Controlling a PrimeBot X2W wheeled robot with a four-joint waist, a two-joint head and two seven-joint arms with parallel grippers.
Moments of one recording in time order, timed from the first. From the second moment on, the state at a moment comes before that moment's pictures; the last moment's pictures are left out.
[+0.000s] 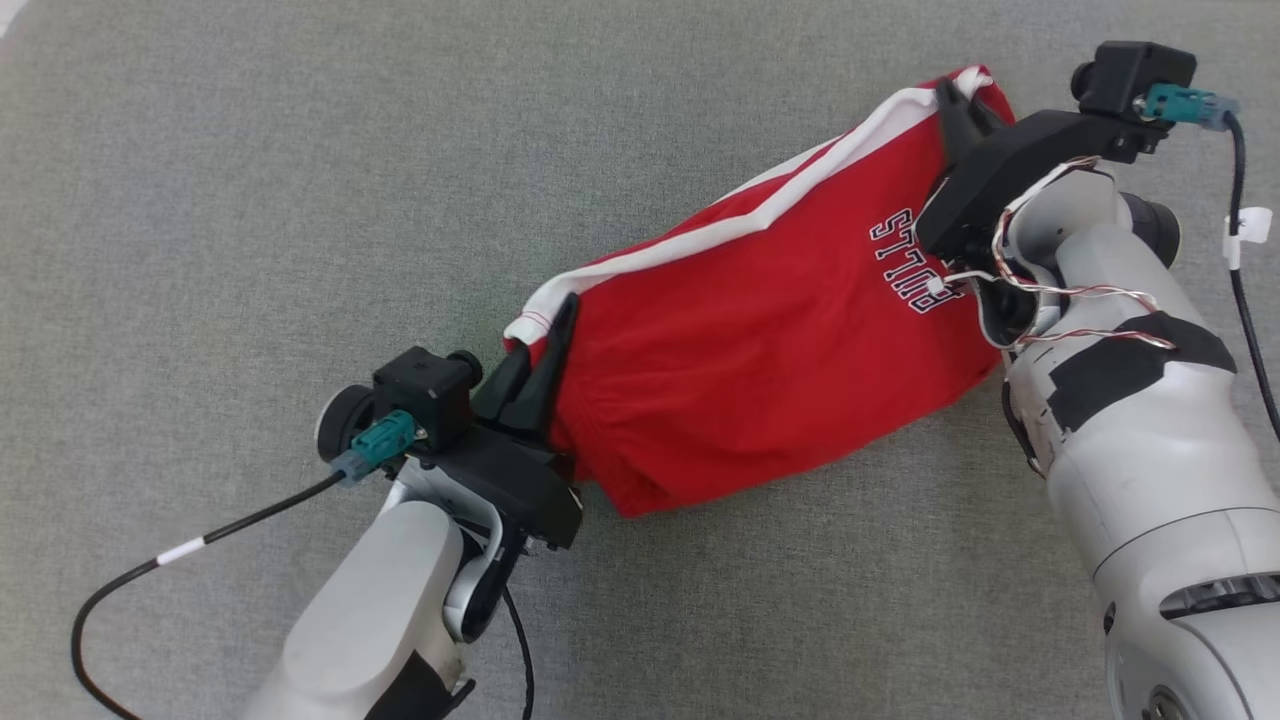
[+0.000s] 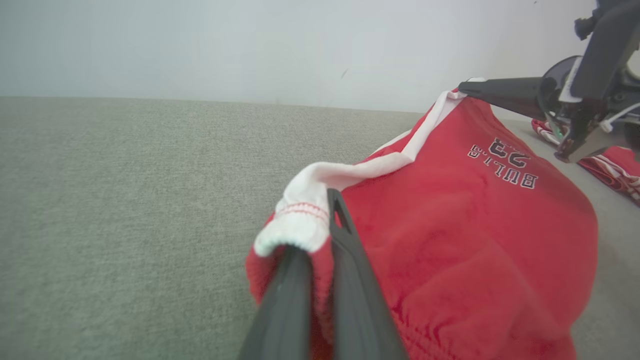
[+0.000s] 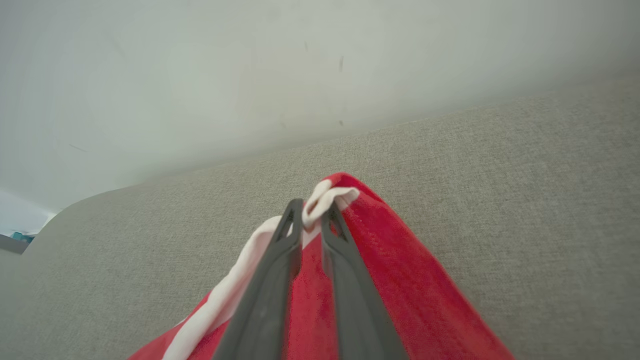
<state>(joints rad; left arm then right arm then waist) -0.66 0.11 -0.51 0.55 -0.51 -0.13 -0.26 -1.14 -0.08 0.04 1.13 0.42 0.13 0.00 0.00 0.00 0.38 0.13</state>
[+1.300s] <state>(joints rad) -0.07 0.05 0.00 -0.01 -0.21 -0.10 -0.26 -0.92 -0.26 0.39 1.24 0.65 0.13 -0.03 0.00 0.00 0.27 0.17</state>
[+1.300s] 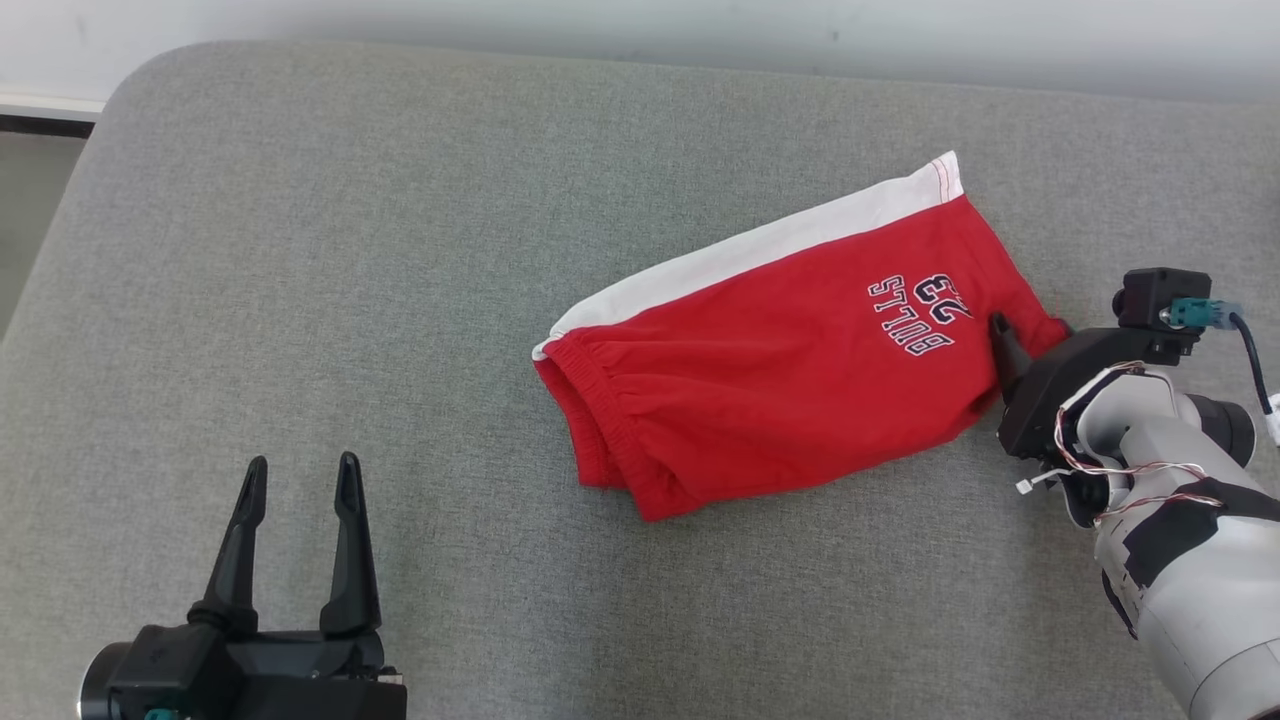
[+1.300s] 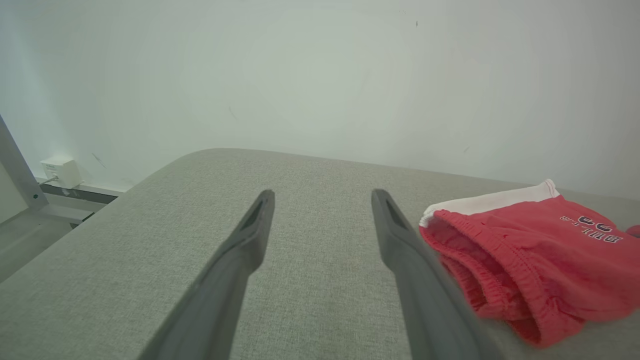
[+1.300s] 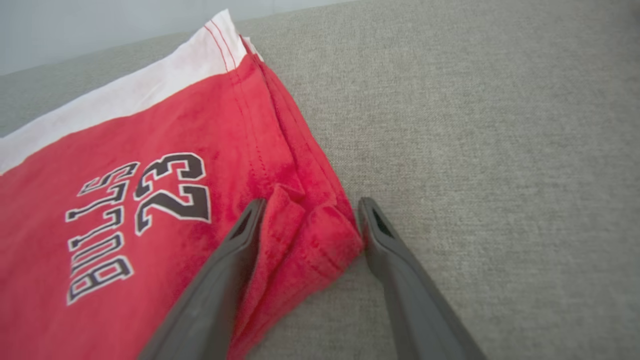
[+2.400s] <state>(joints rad) 0.07 0.05 0.04 0.02 -0.19 -0.11 -0.26 -0.60 -0.42 0.57 0.77 0.92 0.13 -0.14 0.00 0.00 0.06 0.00</state>
